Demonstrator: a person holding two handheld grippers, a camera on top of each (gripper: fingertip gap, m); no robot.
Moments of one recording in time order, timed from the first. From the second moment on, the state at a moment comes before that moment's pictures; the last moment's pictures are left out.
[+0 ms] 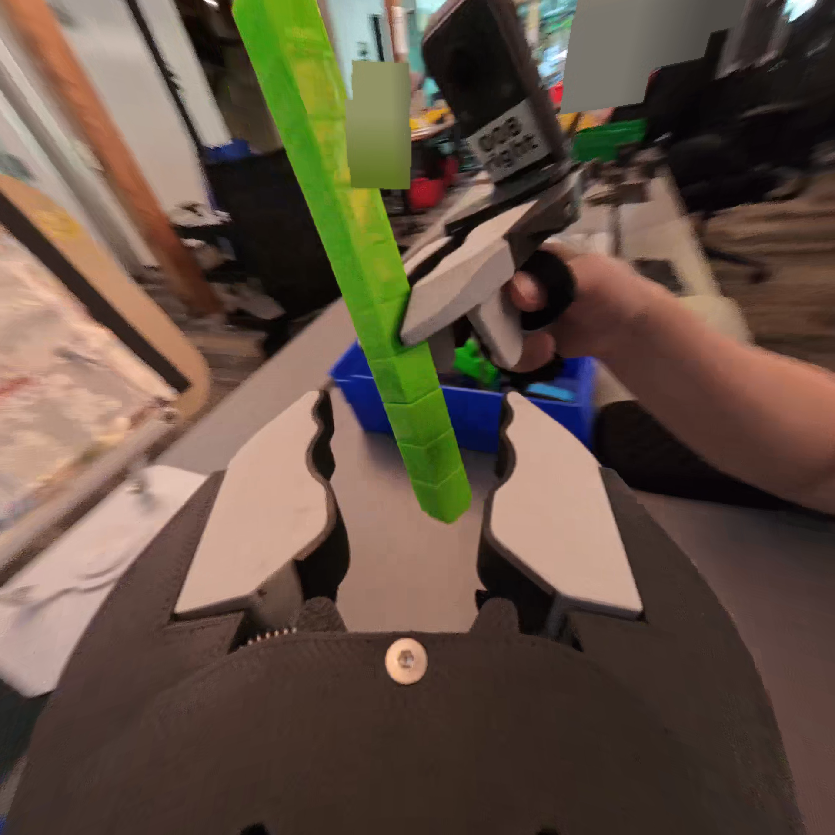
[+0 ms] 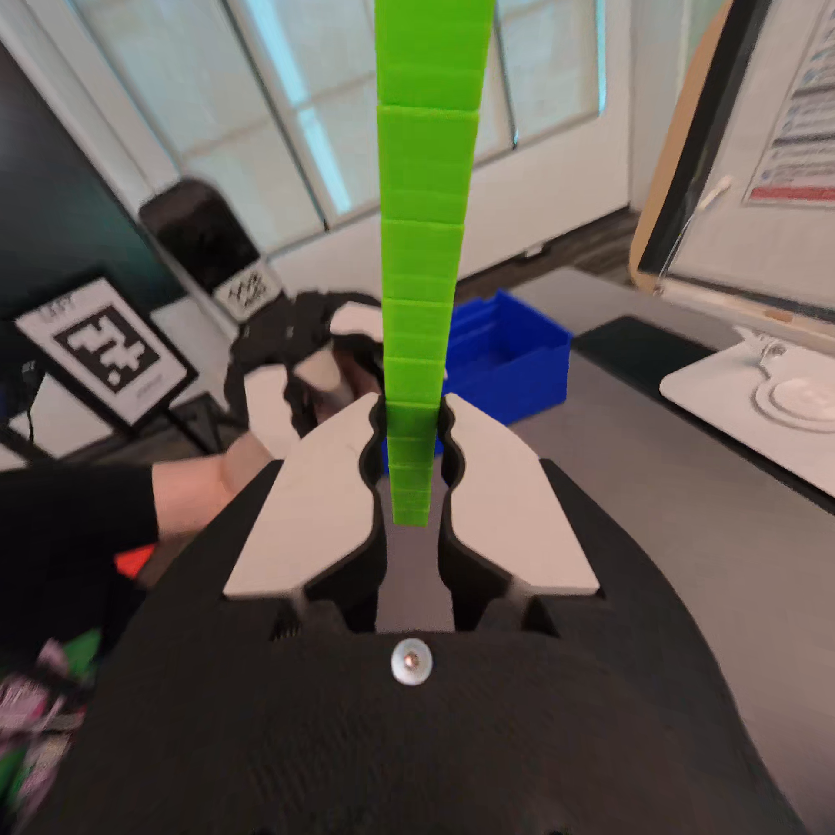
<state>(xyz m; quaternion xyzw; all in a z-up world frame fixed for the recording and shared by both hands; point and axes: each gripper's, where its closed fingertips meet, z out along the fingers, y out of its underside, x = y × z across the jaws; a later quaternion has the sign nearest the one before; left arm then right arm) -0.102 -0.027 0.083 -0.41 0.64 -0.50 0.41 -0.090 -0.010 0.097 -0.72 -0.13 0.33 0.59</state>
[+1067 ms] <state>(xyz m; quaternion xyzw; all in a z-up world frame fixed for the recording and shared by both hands) -0.096 -0.031 0.072 -0.44 0.62 -0.57 0.32 -0.090 -0.027 0.049 -0.79 -0.32 0.10 0.51</state>
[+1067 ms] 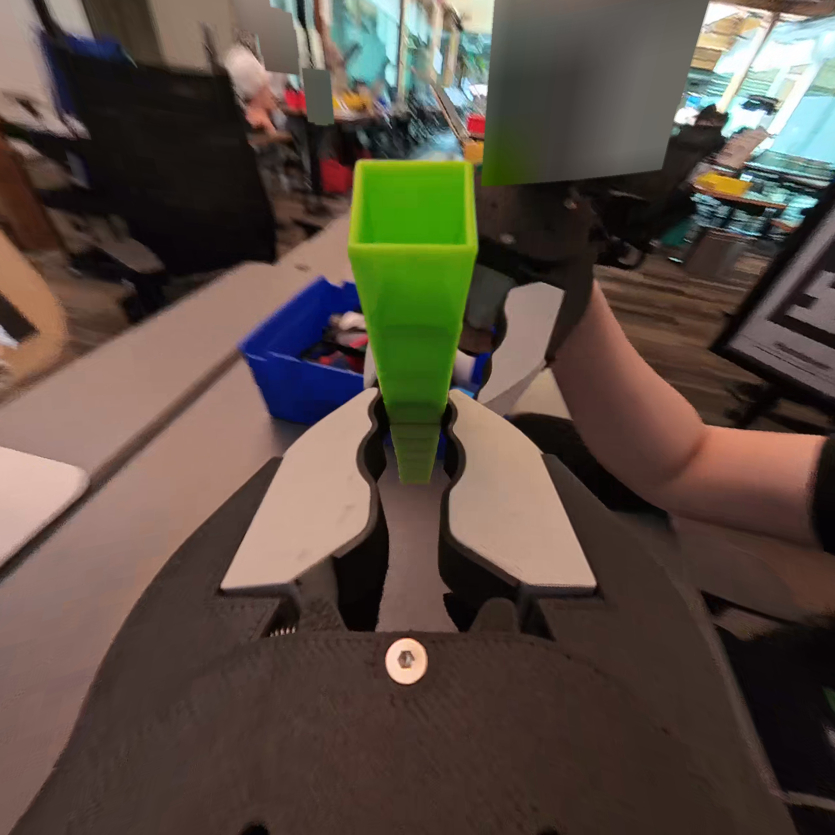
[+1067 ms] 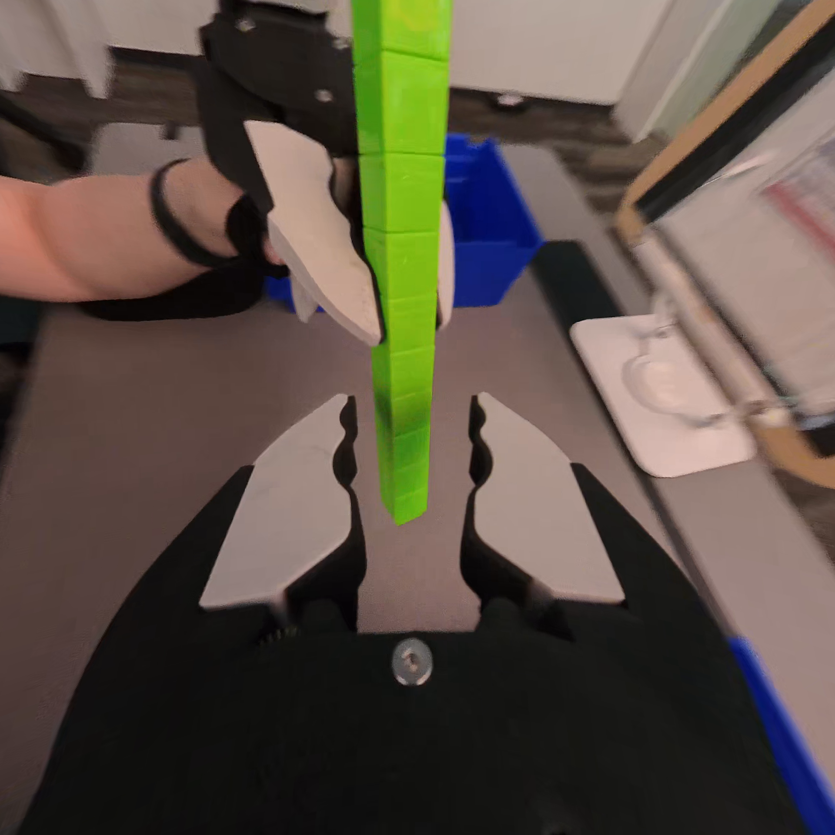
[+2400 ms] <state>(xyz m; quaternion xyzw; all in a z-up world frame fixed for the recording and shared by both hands) -0.195 -0.054 0.213 -0.29 0.41 -0.82 0.28 -0.164 -0.093 0.186 -0.34 -0.40 -0.26 0.81</state>
